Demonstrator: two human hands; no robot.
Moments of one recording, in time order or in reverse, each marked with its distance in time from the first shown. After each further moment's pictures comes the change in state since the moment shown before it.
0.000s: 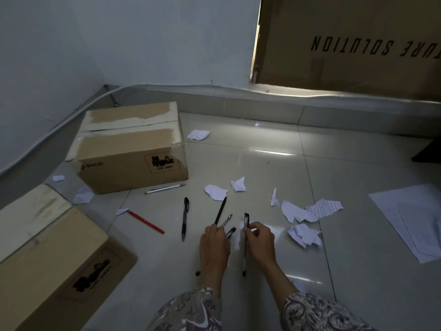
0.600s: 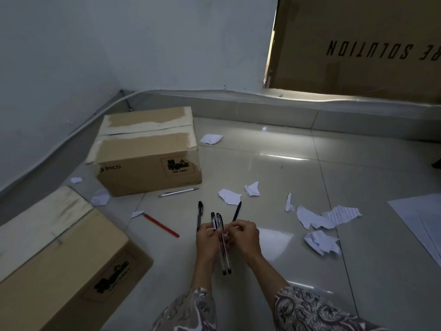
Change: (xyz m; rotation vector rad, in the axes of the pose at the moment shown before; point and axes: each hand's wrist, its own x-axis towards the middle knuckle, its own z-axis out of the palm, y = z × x) left_hand 0.011 -0.036 -0.031 -1.317 0.034 -0.503; right_hand -0.002 -0.041 0.058 0.151 -0.134 -0.029
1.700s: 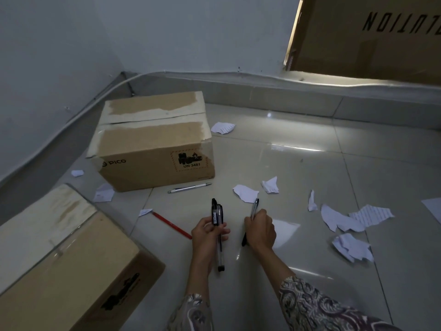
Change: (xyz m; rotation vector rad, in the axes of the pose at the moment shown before) left_hand 0.042 0.003 -0.042 -0.166 -0.038 0.027; right_hand 0.042 -0.004 0.034 -0.575 0.194 0.136
